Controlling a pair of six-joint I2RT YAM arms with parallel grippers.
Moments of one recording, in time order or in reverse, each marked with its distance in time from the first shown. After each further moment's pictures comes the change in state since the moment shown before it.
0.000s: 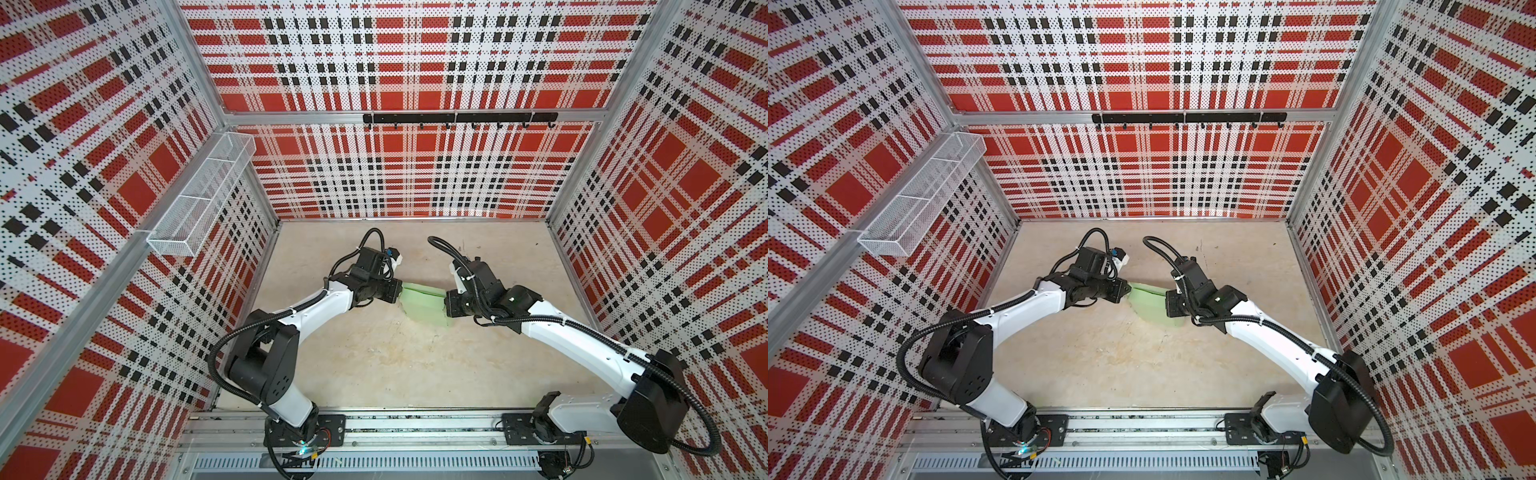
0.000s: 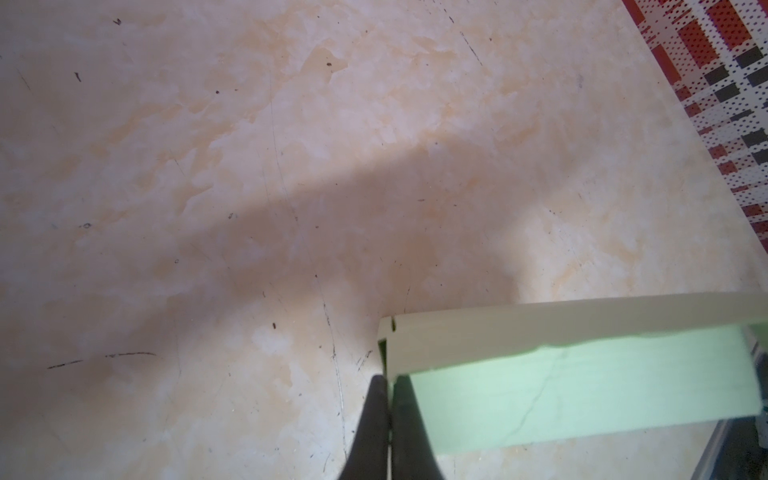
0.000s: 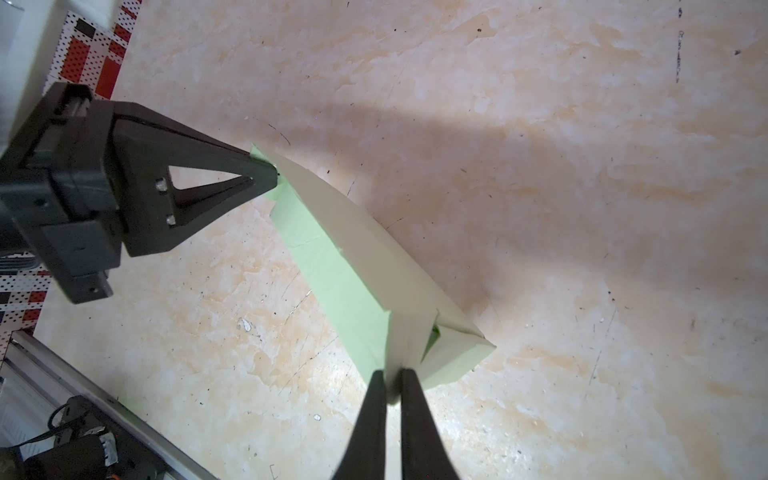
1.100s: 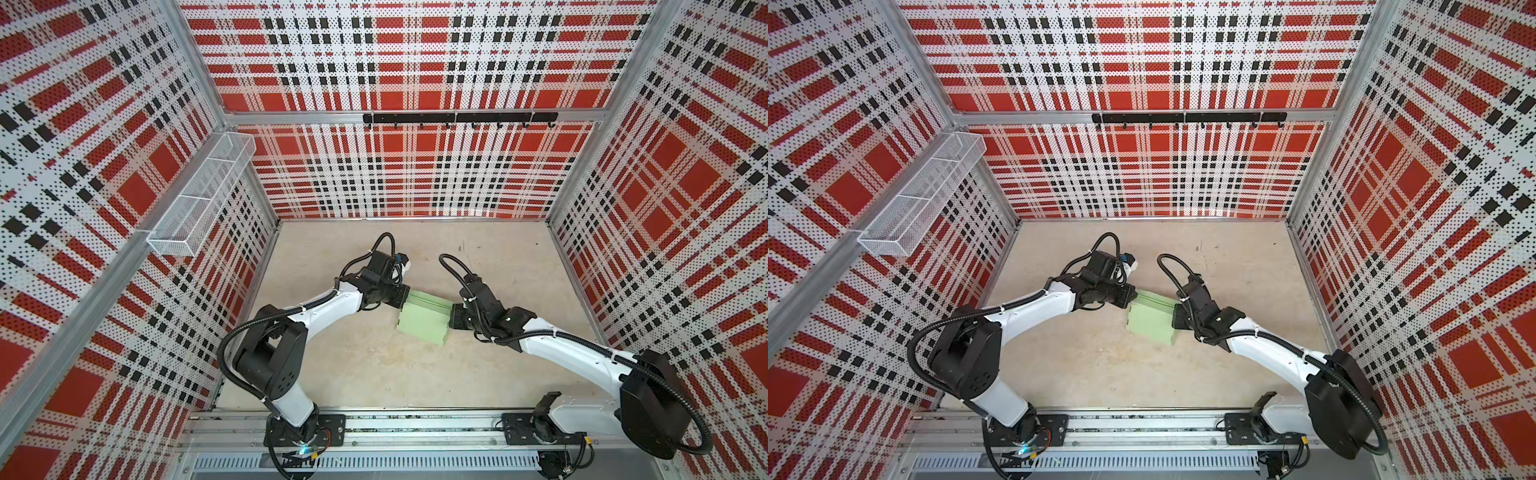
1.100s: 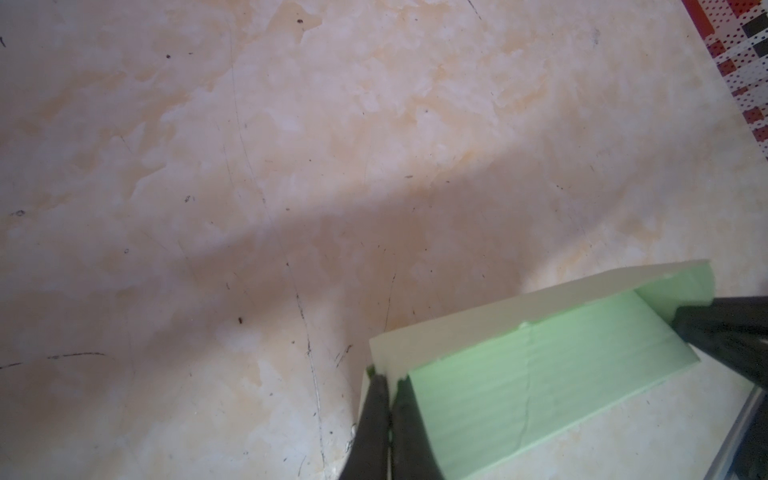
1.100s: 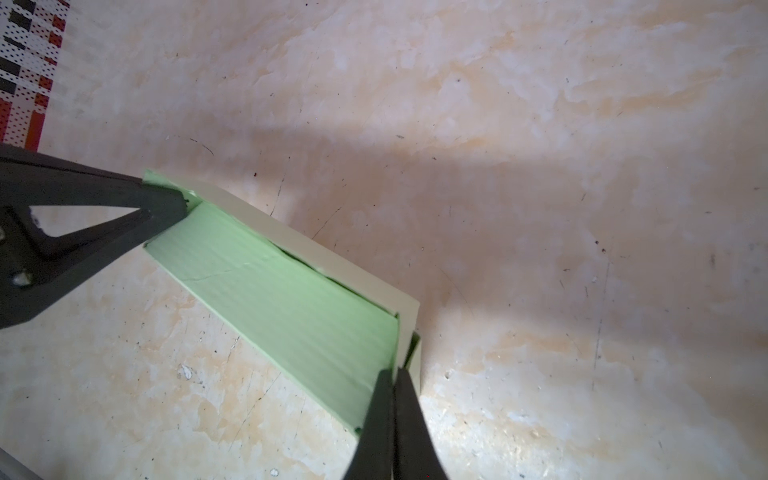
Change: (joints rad) left arm -0.072 0.043 0.021 -0.027 -0.055 -0.011; right arm 0.001 -0.032 -0.280 0.249 0.083 0.161
